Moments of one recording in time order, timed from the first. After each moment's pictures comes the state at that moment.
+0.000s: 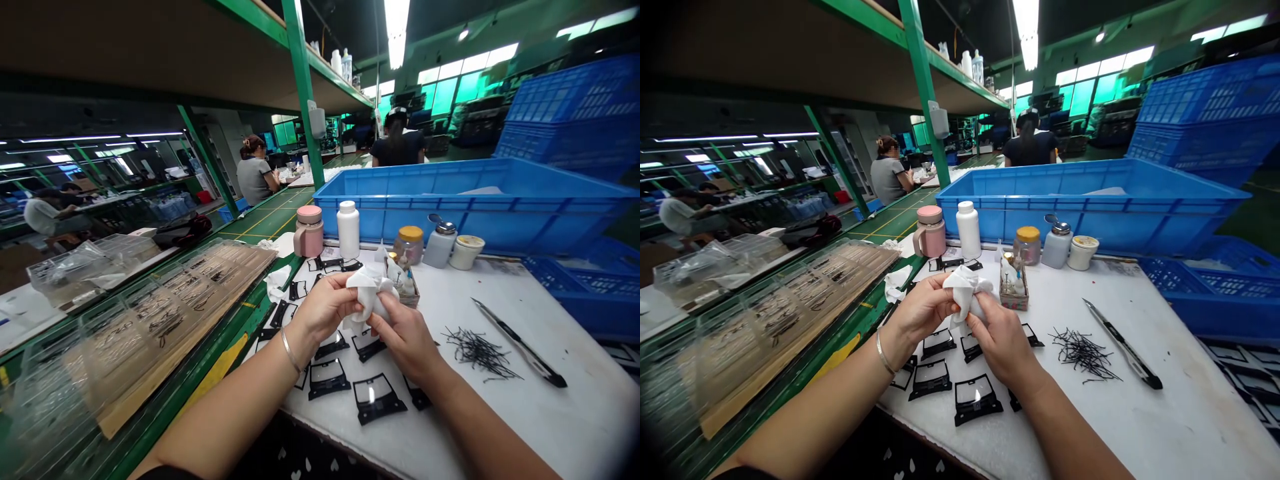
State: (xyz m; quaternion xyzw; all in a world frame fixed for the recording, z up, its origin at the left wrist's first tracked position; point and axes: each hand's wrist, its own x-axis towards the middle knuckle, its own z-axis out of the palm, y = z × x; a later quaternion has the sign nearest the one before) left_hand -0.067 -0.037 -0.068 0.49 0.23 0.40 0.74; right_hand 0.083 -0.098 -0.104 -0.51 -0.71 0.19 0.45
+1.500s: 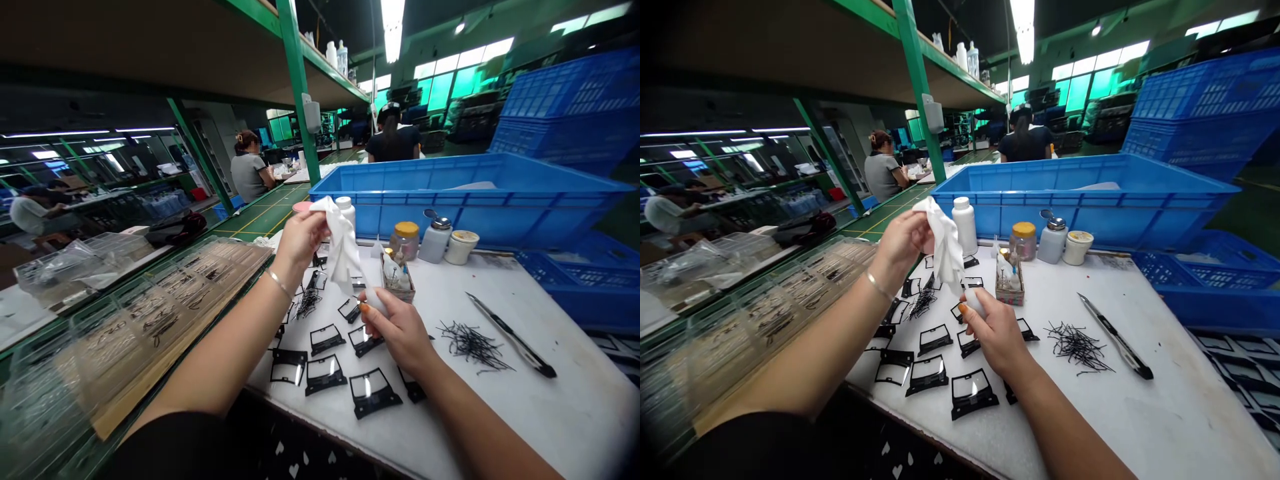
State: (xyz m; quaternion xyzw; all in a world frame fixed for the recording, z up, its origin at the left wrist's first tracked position) left_hand -0.073 0.042 -0.011 0.56 0.29 0.57 0.52; right_hand 0.079 -0.098 -0.103 -0.48 -0.63 0.36 0.50
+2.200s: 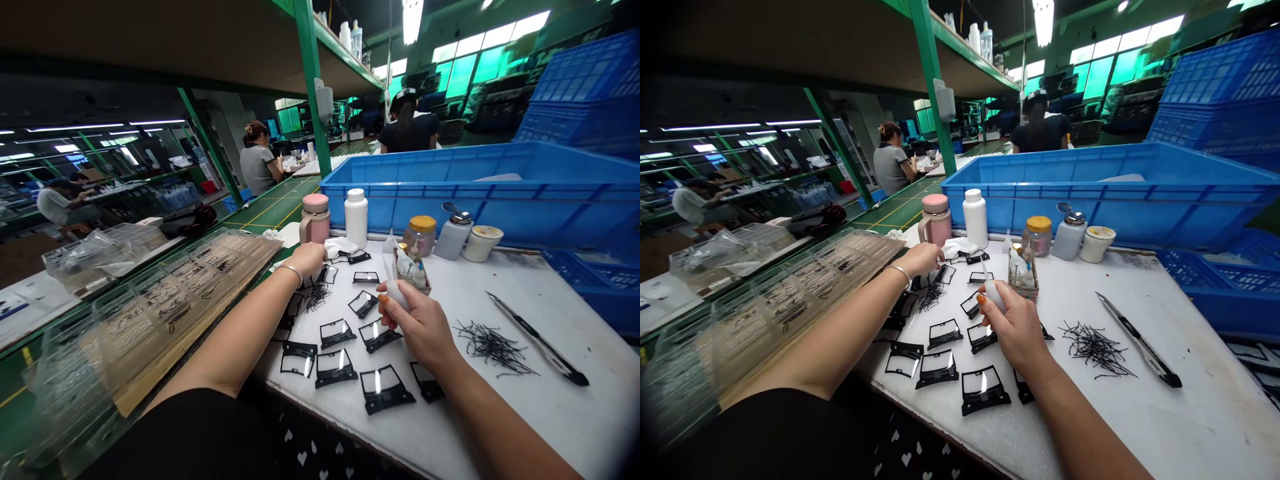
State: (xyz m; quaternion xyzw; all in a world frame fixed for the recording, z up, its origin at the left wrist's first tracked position) left_hand -0.125 0.113 -0.097 0.81 0.53 0.18 0.18; right_hand 0.085 -0.094 -0.110 -0.52 -0.61 0.32 0.51
